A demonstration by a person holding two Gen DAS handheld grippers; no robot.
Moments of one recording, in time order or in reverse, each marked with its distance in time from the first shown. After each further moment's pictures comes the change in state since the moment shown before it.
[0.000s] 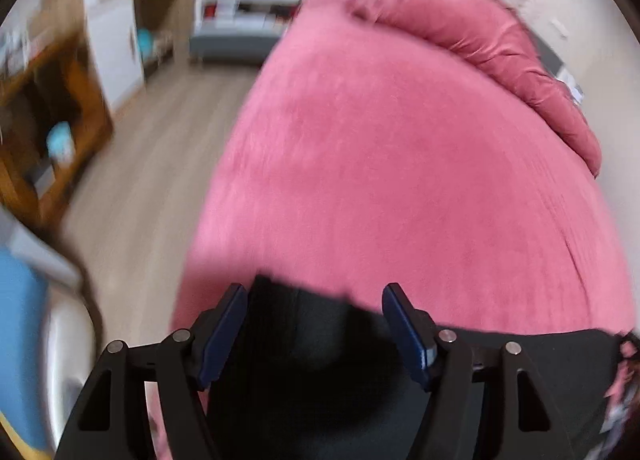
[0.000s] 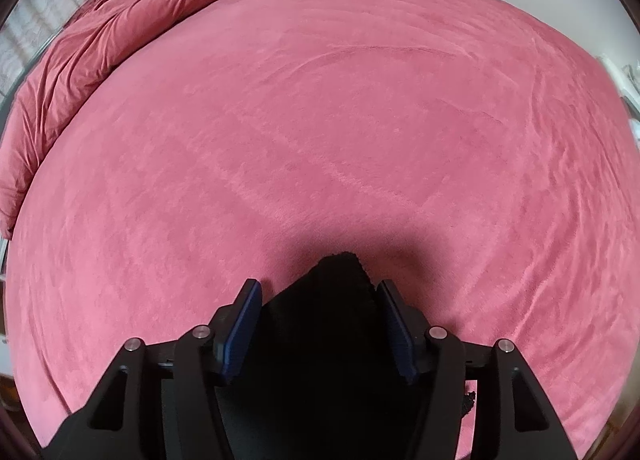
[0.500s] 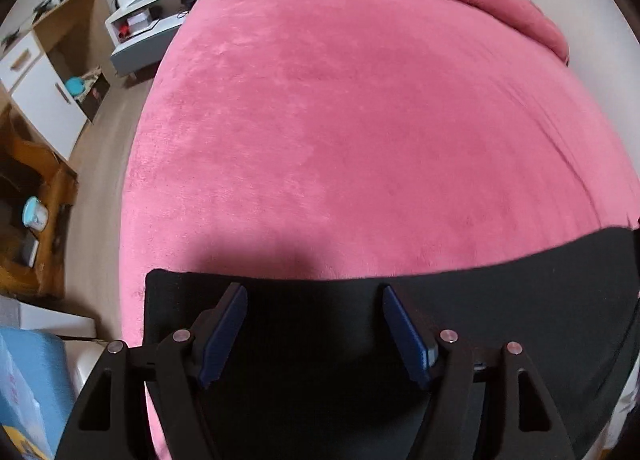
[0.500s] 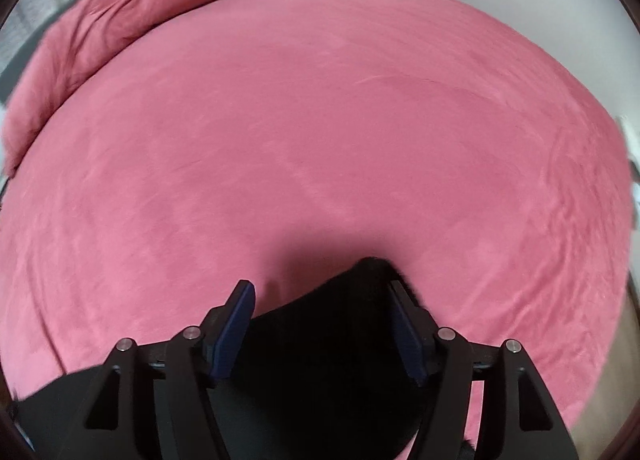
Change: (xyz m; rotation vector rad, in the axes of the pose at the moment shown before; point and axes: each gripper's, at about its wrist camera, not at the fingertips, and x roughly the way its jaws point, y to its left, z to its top) left arm 0.026 -0.065 -0.013 0.272 0.221 -0.036; right arm -0.020 0.037 0.012 -0.157 0.040 -0.031
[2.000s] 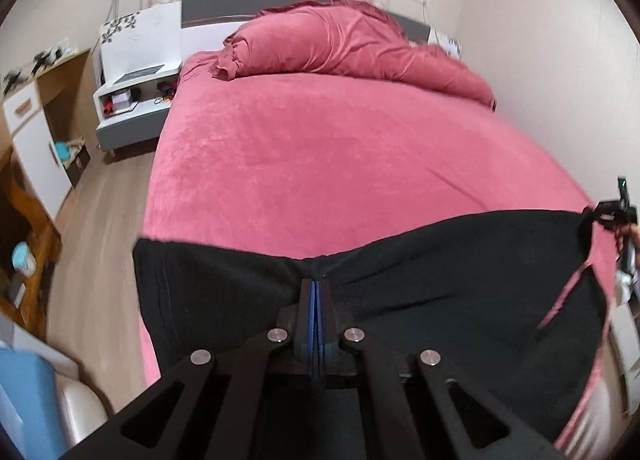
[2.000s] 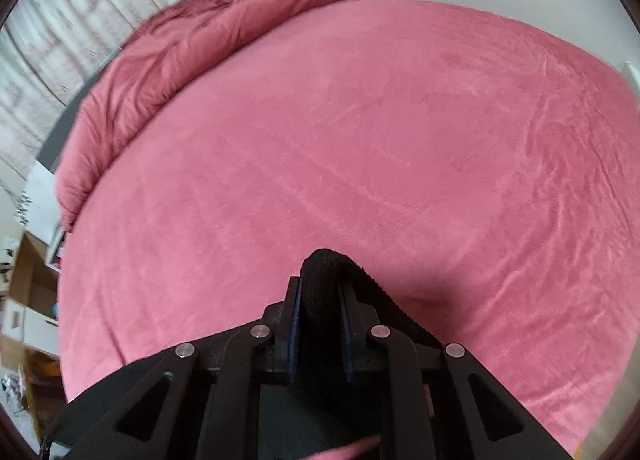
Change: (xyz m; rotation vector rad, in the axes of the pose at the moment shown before) left arm -0.152 -0.027 -0.131 0.087 -0.349 -0.149; right arm -0.083 -0.067 -0.048 0.134 -0.143 0.302
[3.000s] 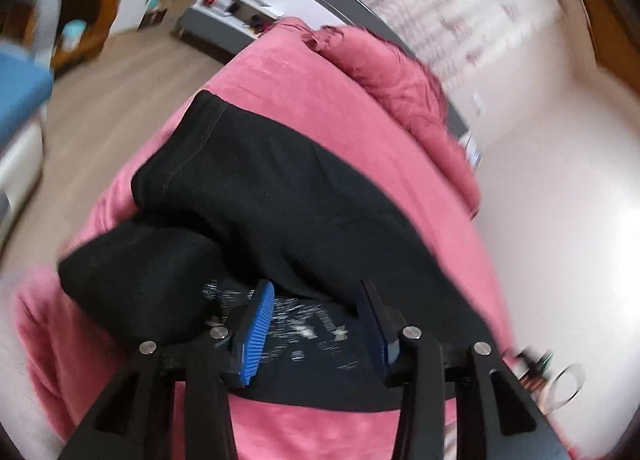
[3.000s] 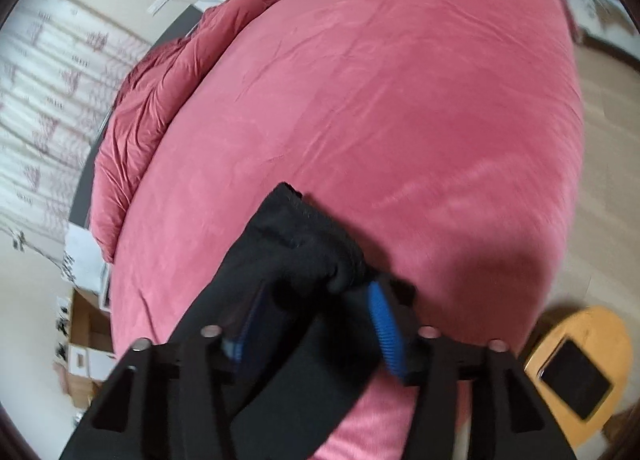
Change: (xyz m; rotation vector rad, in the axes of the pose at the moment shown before) left arm -0.110 0.006 -0.209 -0.653 -0.097 -0.210; right arm -0.073 -0.160 -0.160 0.309 0.011 0.144
